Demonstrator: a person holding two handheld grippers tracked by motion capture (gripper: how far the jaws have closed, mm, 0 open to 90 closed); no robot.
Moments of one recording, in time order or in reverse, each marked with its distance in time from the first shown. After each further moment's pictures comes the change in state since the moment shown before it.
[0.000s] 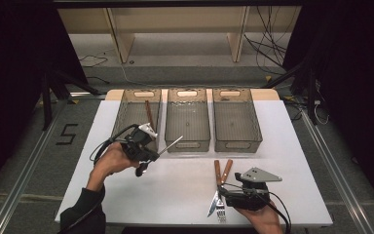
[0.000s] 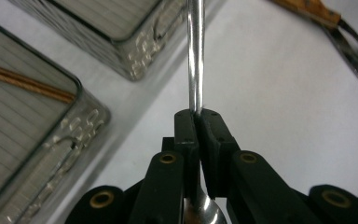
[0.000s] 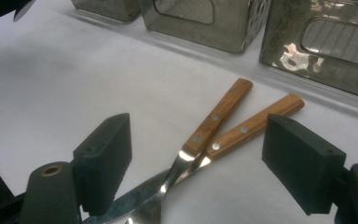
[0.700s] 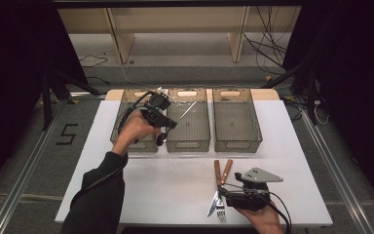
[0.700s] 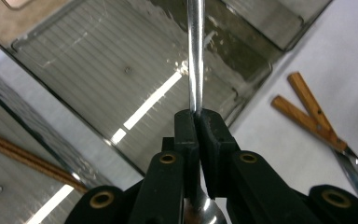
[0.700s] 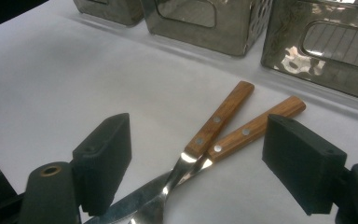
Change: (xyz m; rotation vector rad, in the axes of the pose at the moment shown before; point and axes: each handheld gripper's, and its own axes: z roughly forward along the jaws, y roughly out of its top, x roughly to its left) left arm 0.034 0.094 0.005 -0.087 0.027 -0.122; right arm 0.000 0.000 -0.001 -0.015 0.012 0.002
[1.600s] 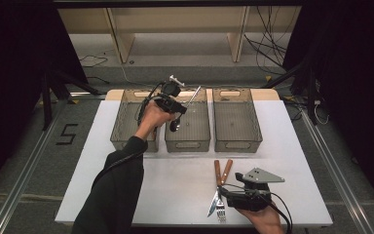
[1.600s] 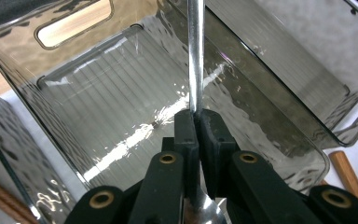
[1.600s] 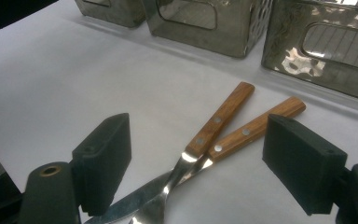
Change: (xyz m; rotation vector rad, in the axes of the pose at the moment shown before) left arm 0.023 0.034 0.044 -0.090 0.069 -0.136; right arm -0.001 -0.001 -0.002 -0.008 0.008 0.005
